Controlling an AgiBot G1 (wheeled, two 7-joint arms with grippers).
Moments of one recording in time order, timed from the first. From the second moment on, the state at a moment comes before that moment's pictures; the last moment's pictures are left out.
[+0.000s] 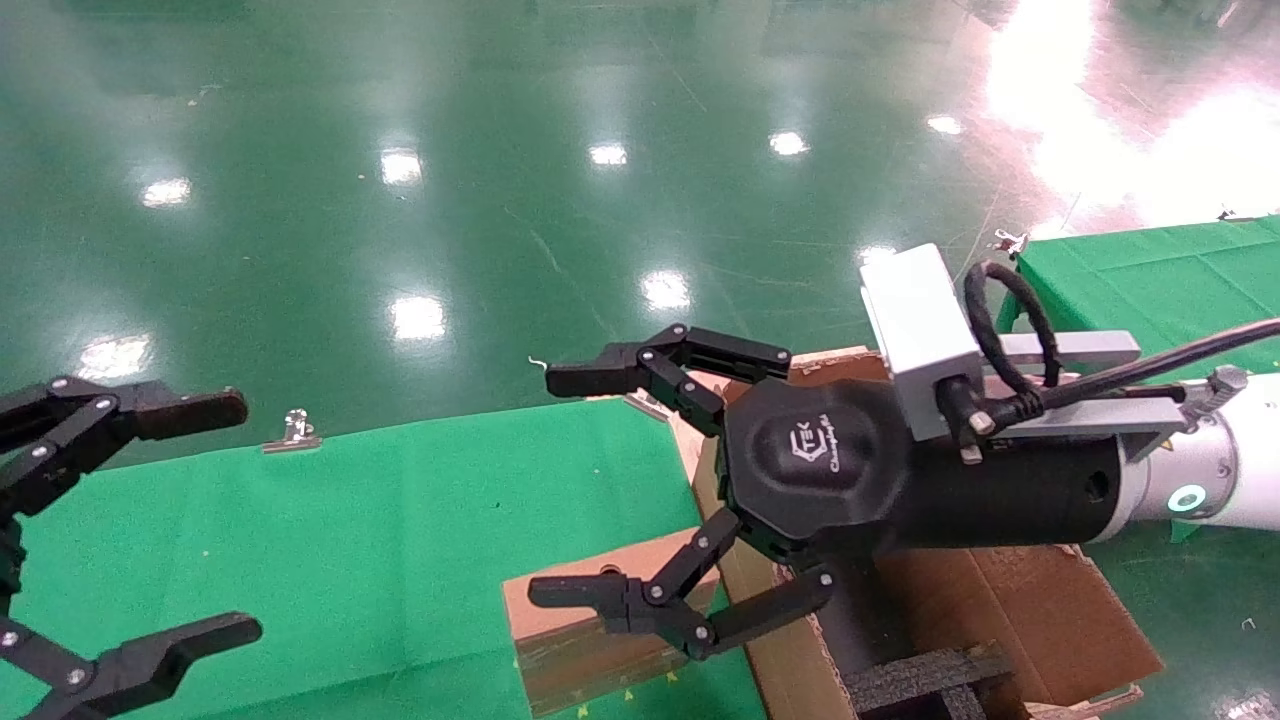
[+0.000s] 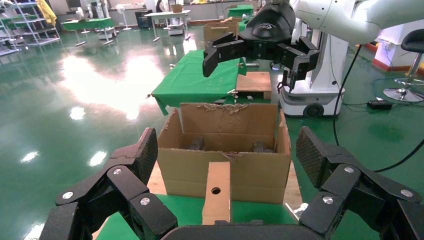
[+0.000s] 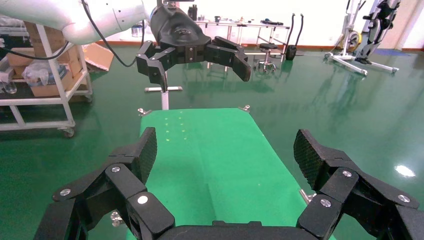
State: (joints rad) left arm -1.08 0.60 0.31 -1.27 0.71 1.48 -0.17; right arm 1.08 -0.61 -0.28 1.28 -0.73 -1.49 0.19
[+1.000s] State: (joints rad) left arm -1.08 0.60 0.31 -1.27 0.71 1.48 -0.17; right arm 1.08 -0.61 -0.29 1.29 -0.76 -1.50 0.19
